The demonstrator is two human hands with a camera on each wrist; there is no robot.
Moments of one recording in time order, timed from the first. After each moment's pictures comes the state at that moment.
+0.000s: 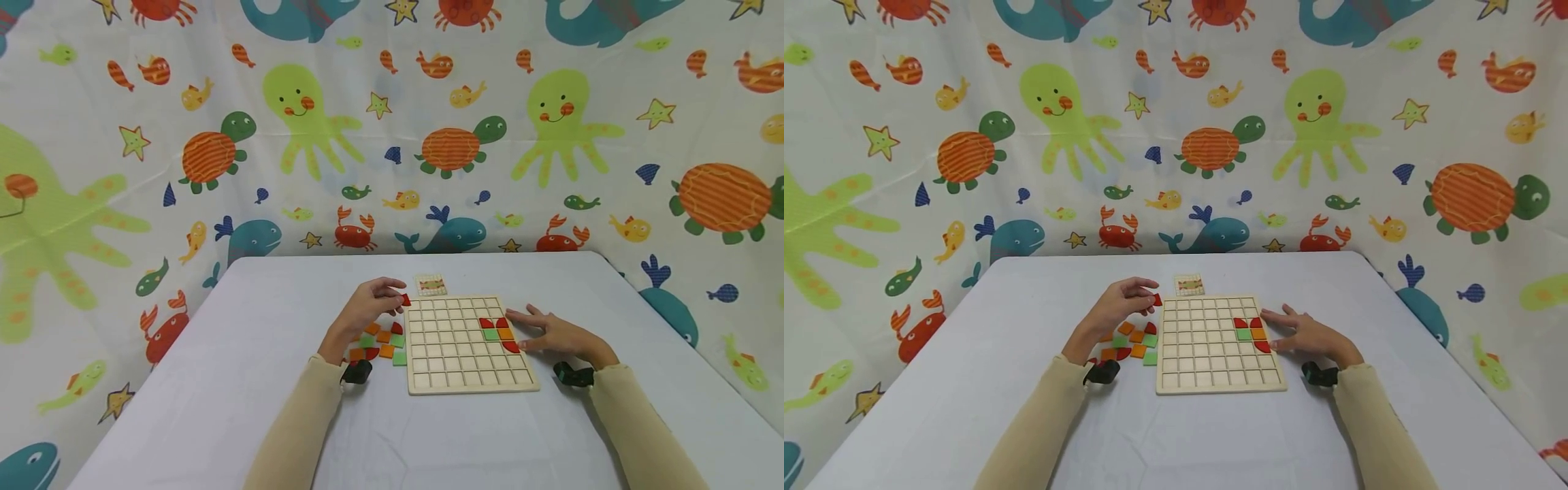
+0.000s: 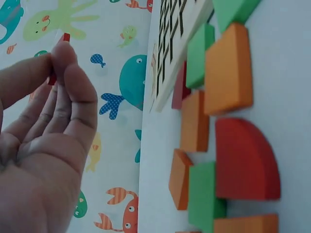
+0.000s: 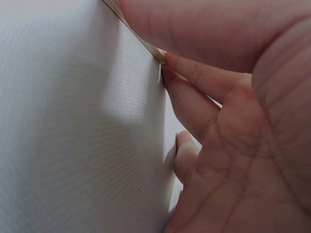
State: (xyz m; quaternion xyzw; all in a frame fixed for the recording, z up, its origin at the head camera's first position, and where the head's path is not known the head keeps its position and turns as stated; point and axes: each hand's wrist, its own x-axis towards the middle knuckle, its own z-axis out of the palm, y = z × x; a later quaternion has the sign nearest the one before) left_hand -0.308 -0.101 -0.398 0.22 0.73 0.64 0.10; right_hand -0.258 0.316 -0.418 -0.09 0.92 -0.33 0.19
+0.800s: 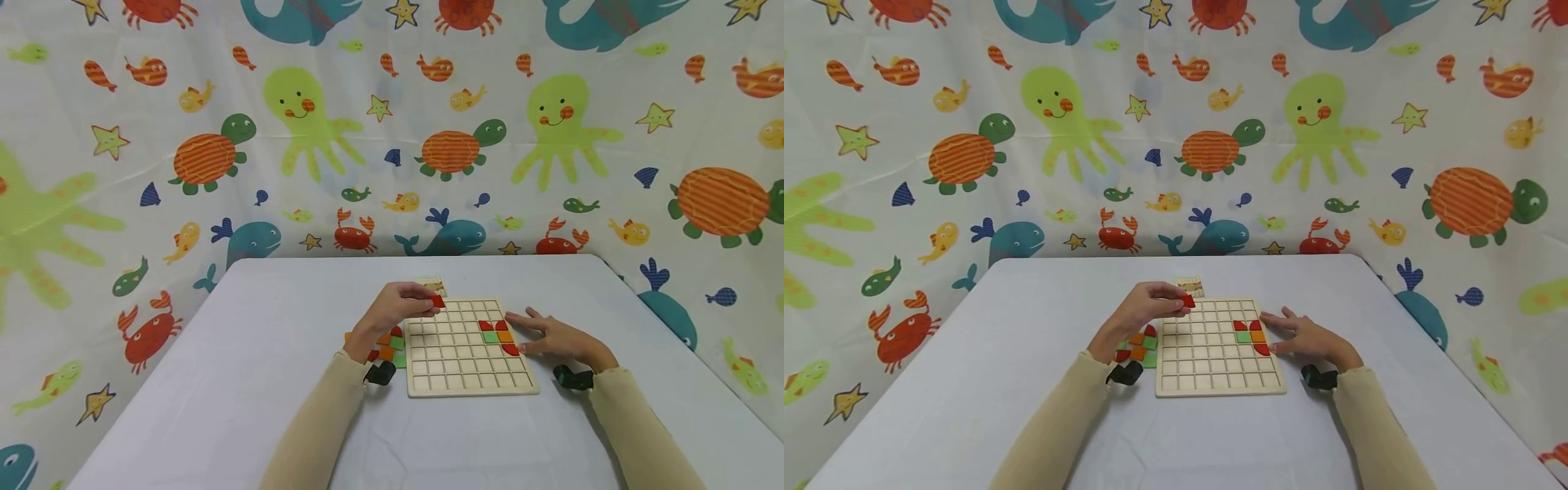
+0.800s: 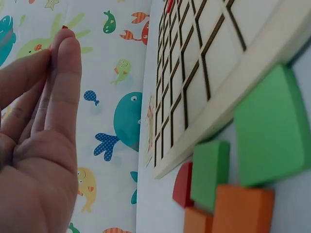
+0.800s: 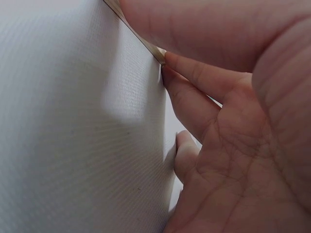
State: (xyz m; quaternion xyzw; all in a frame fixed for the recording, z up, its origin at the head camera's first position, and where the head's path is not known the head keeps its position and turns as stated) left_hand -0.307 -0.055 -0.393 0.22 0.68 0.68 0.16; right_hand -0.258 0.316 -0.420 -0.09 0.92 -0.32 0.19
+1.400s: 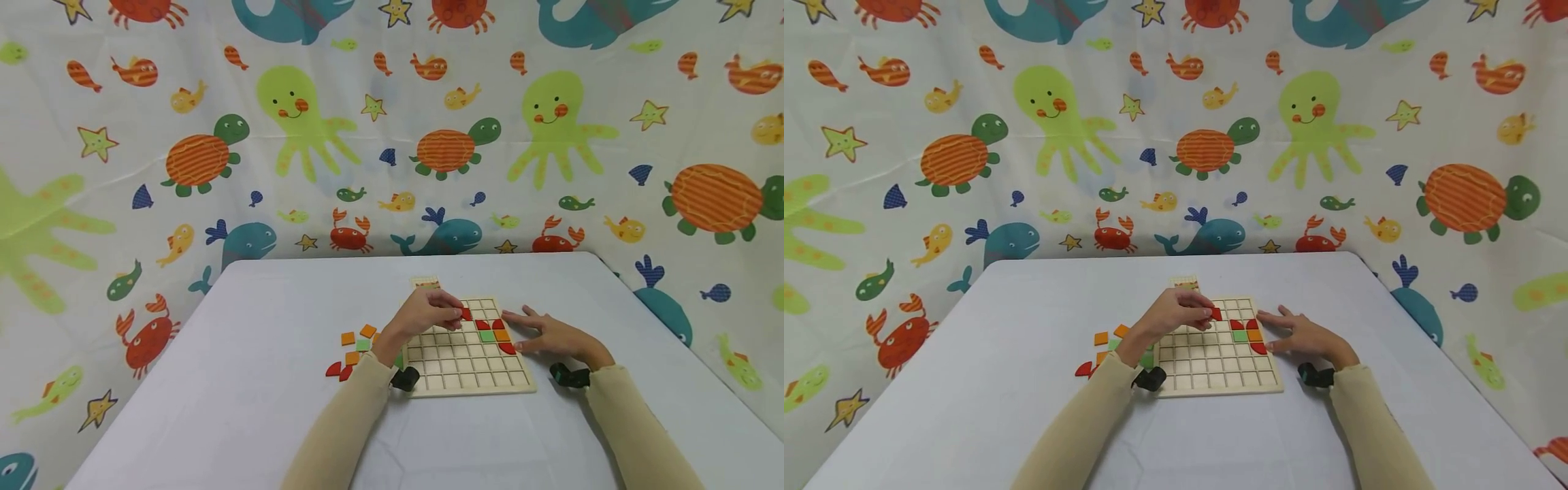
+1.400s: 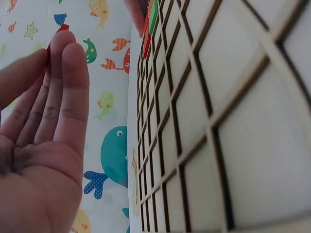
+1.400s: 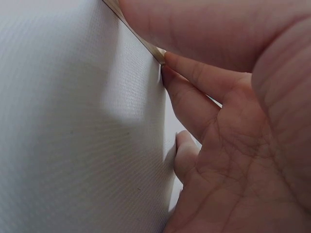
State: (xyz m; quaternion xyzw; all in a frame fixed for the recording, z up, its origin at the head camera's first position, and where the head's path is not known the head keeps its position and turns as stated) left_hand -0.301 -0.004 -0.399 0.27 0.66 0.67 0.19; right_hand -0.259 0.318 -0.418 -0.09 0.93 -0.32 0.19
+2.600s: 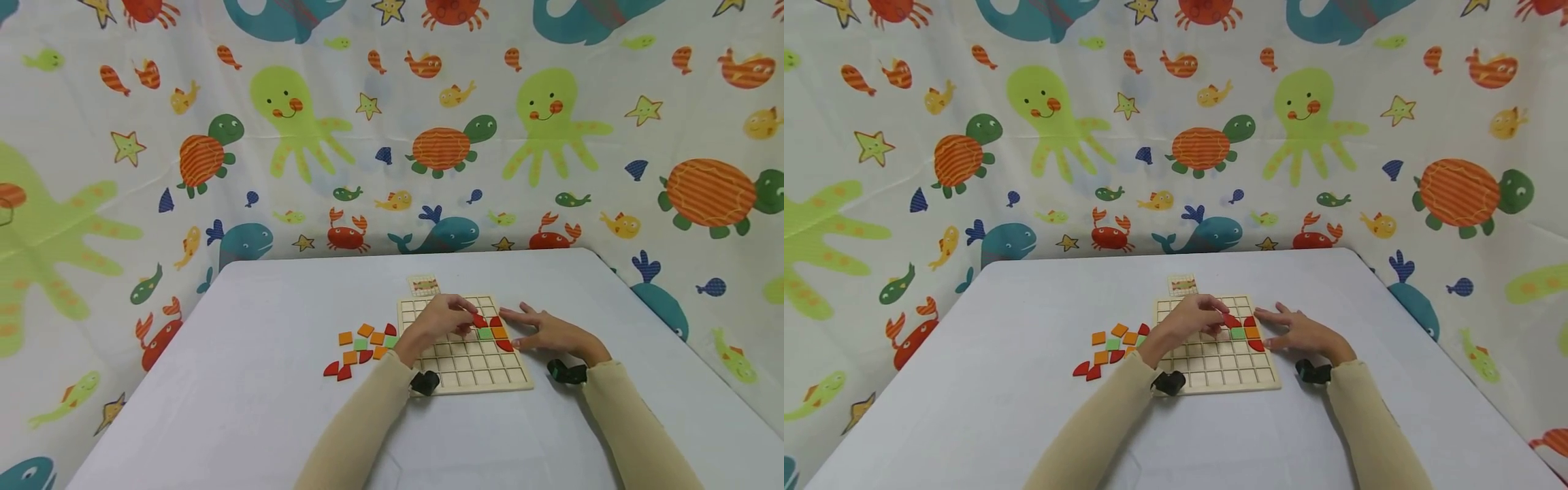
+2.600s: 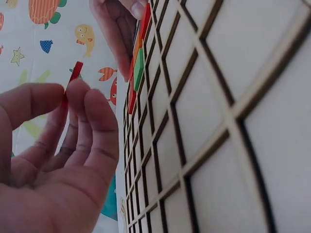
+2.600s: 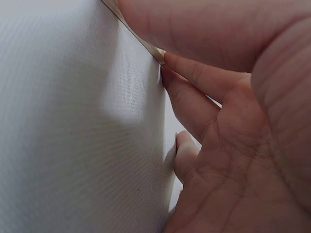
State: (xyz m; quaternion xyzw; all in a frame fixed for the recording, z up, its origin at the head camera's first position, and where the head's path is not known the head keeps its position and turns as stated) left_hand -0.286 0.037 -0.398 0.17 0.74 0.61 0.22; right_hand -0.259 0.317 -0.417 -0.08 0.93 -0.32 0.19
